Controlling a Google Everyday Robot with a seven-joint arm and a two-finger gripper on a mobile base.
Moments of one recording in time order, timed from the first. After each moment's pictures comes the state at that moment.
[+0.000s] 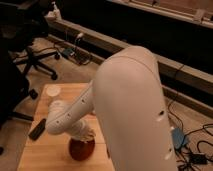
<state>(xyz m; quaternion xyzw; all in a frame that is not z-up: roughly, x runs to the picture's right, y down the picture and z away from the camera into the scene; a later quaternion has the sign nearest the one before) -0.090 0.255 0.728 -0.20 0.28 0.32 0.88</state>
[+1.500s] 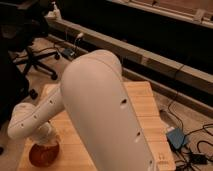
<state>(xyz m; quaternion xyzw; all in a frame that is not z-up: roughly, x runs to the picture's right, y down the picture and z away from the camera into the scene) -0.258 0.257 0.731 -0.25 0.19 0.36 0.88</state>
